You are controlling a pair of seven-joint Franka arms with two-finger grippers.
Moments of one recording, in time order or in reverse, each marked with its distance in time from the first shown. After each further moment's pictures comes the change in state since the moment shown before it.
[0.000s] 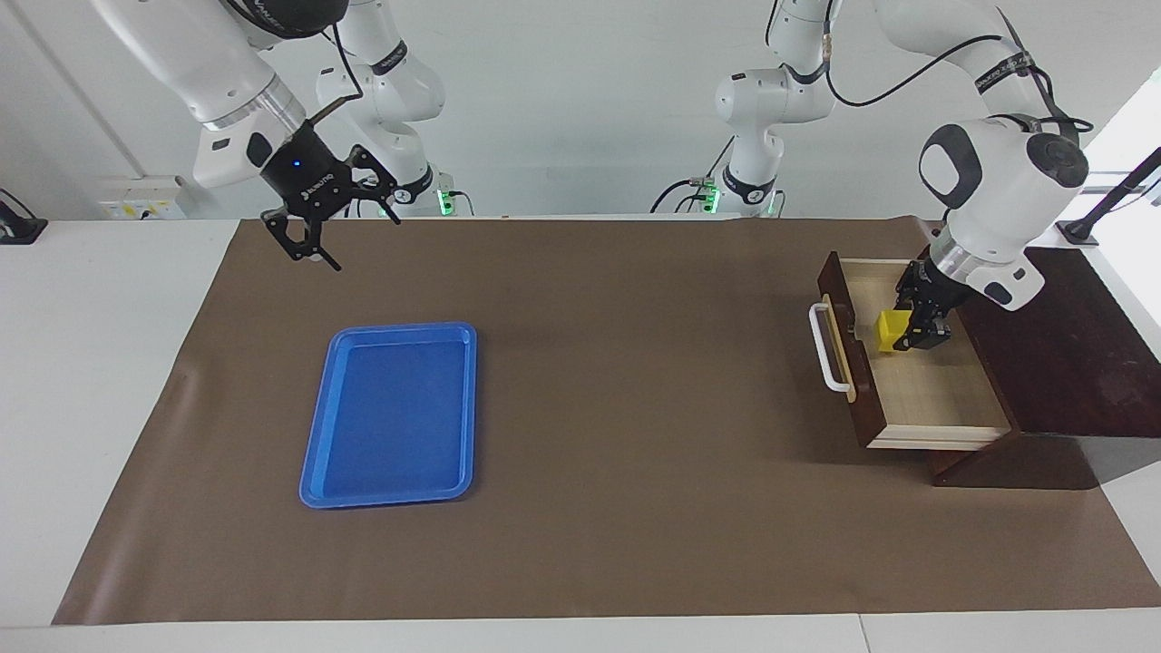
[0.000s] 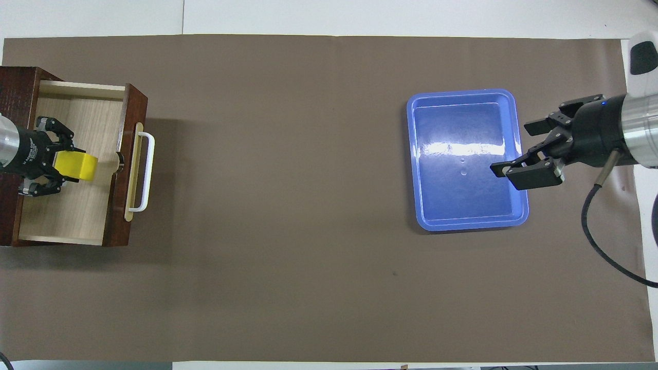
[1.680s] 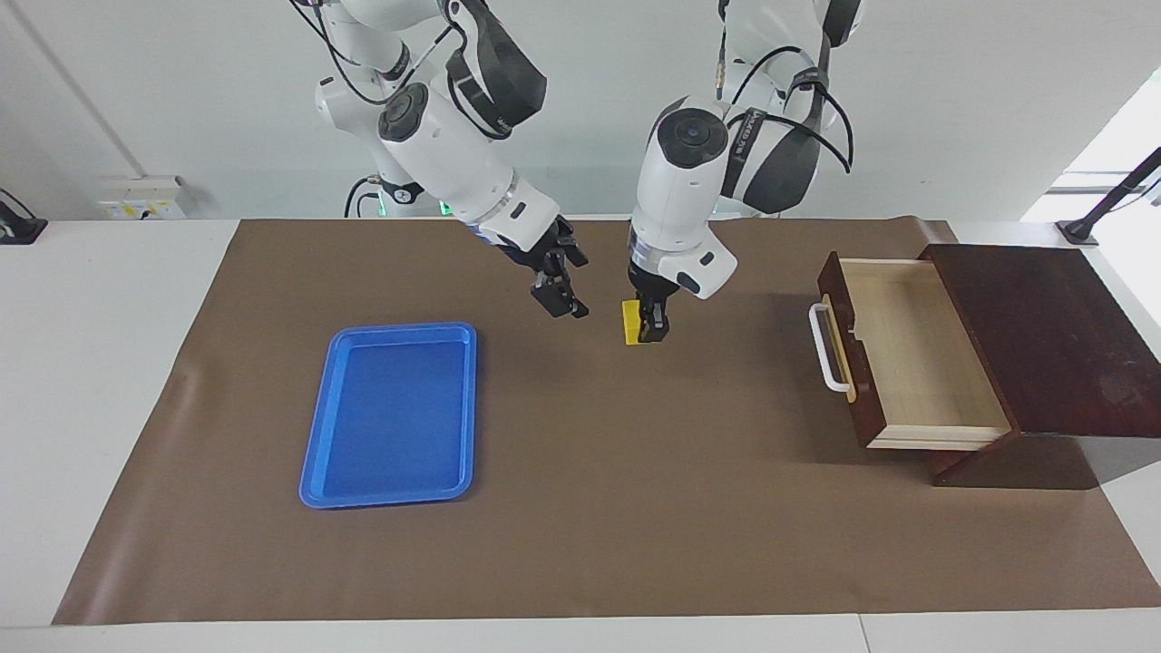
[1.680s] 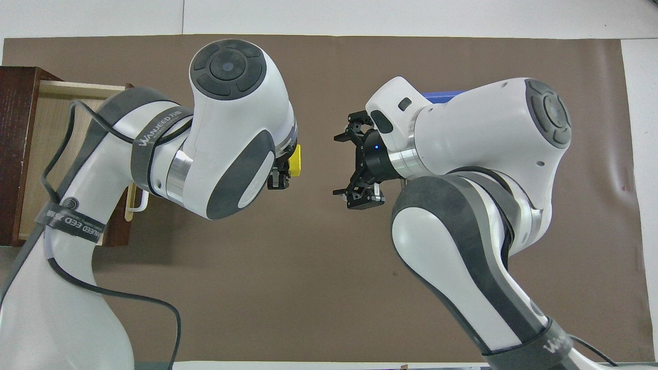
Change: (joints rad) left arm -0.628 0.293 0.015 0.546 -0.054 -0.300 -0.805; right arm 0.403 0.191 0.020 -0.106 0.284 0.458 -0.733
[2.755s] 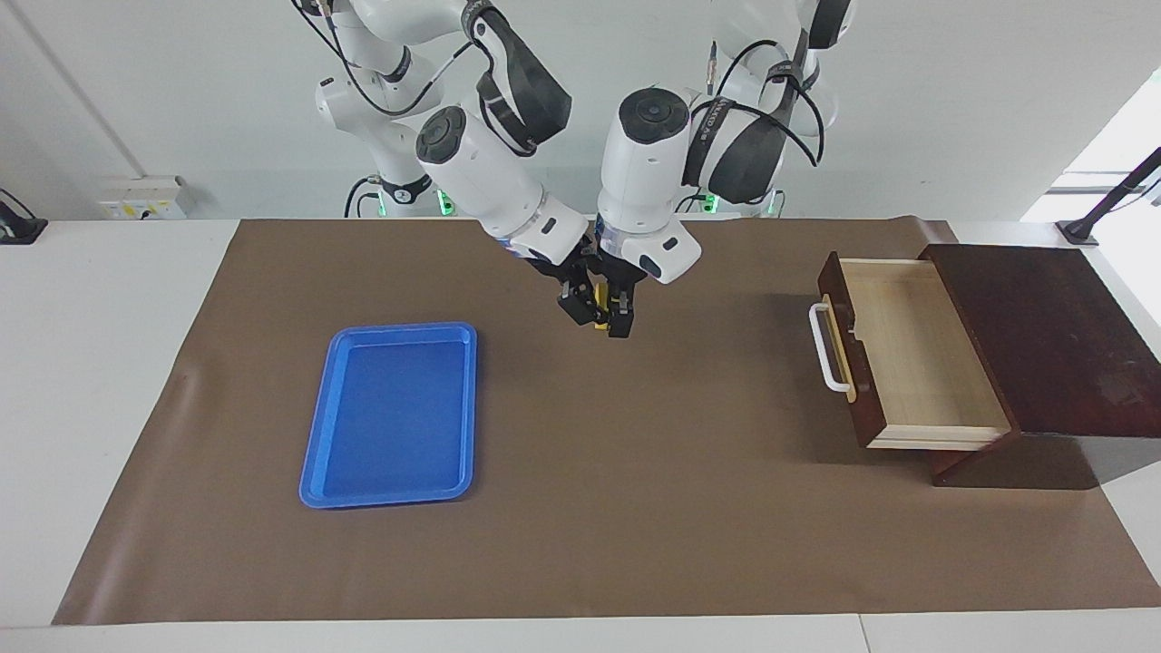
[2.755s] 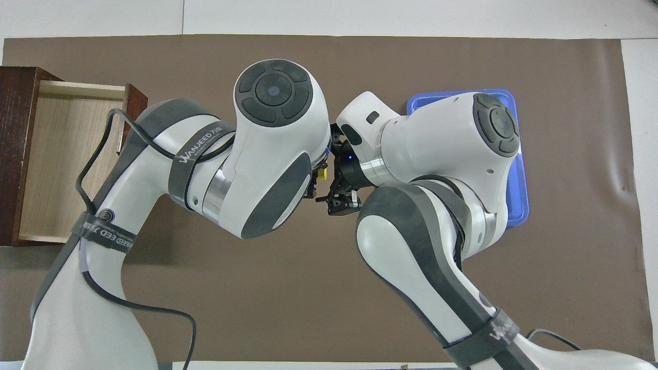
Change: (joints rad) left arm -0.075 0.010 -0.014 0.027 -0.003 0.055 -0.042; right arm 0.044 0.057 0.029 -0.003 0.001 0.080 -0.002
